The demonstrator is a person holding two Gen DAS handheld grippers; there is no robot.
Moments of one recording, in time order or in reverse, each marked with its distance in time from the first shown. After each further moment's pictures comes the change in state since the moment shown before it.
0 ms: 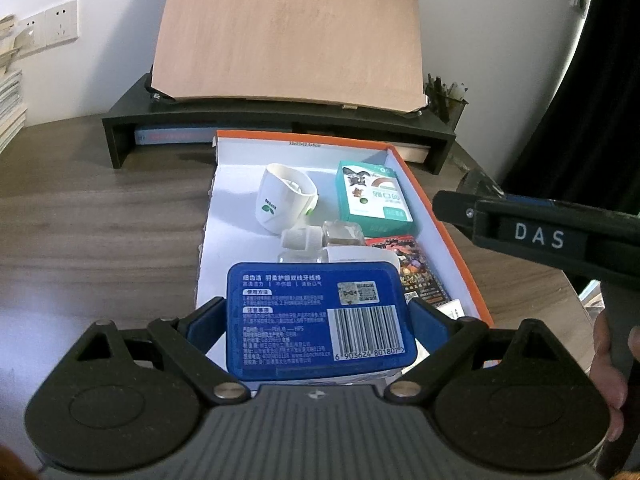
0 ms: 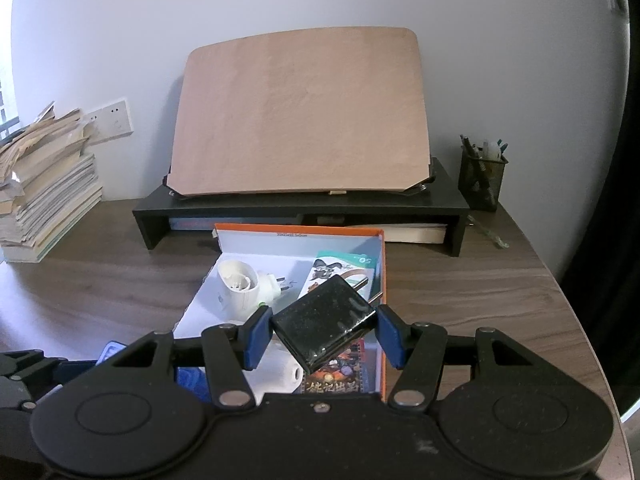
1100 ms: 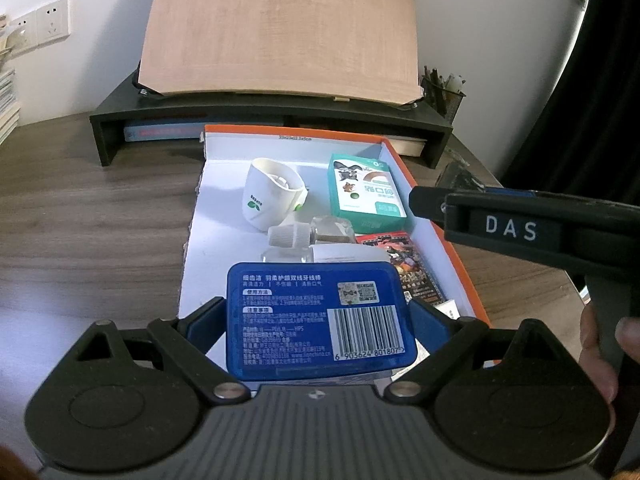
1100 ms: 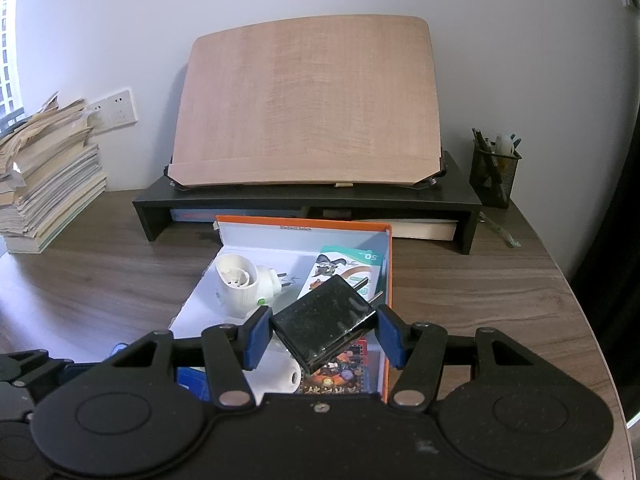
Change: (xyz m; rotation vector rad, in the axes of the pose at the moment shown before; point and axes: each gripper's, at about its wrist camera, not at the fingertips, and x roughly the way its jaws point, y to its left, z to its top) left arm 0.010 -0.010 0.002 0.003 0.013 0.000; right arm 0.015 -0.006 0.001 -0.014 0.022 0.022
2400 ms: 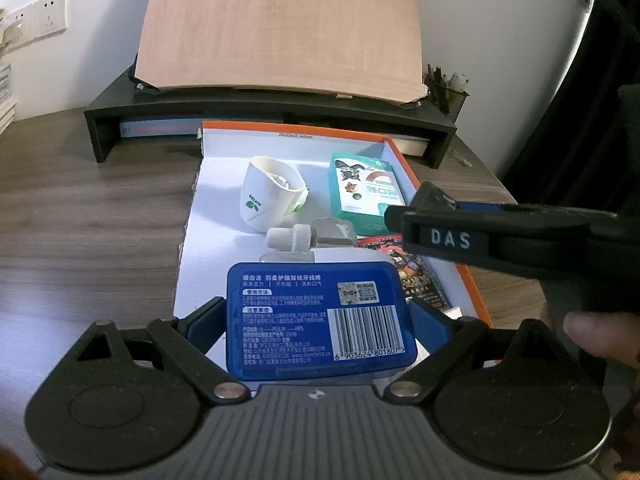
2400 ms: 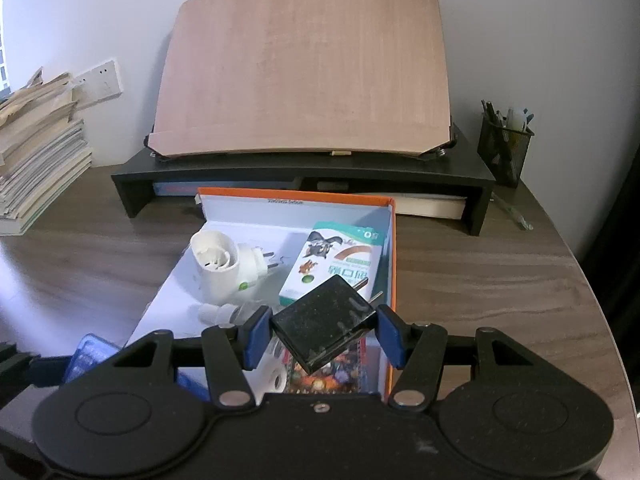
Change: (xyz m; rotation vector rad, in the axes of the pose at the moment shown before) left arm 0.008 0.001 0.006 -0.013 0.010 -0.007; right arm 0.046 -0.002 -0.002 -0.009 0.060 -0.017
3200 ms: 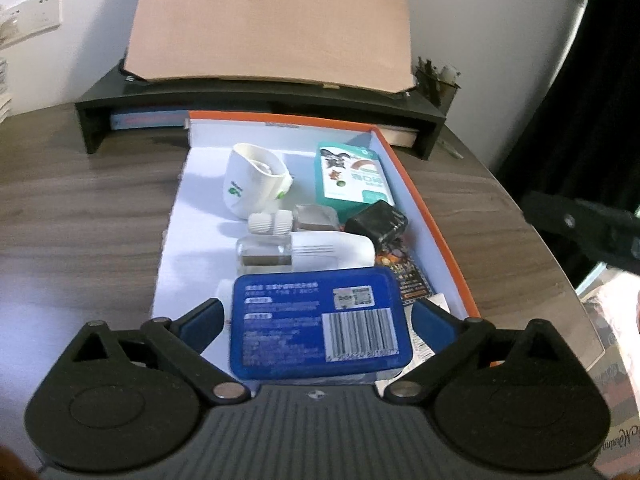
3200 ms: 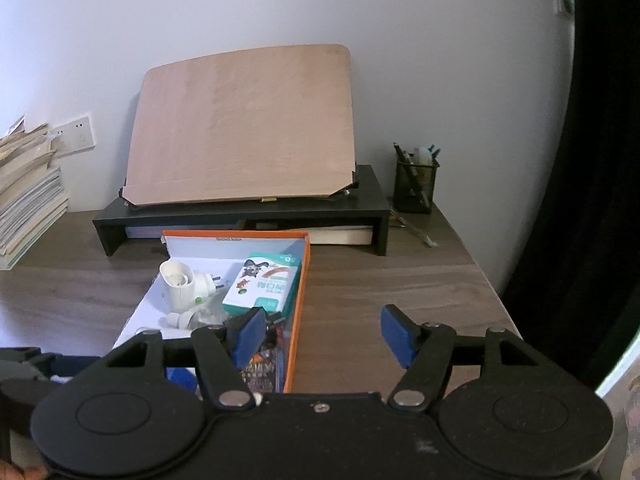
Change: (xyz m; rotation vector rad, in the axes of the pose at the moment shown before) left arm 0.000 -0.009 -0.008 -0.007 0.007 -0.008; right arm -0.108 -0.042 -0.028 0.066 -0.126 -0.115
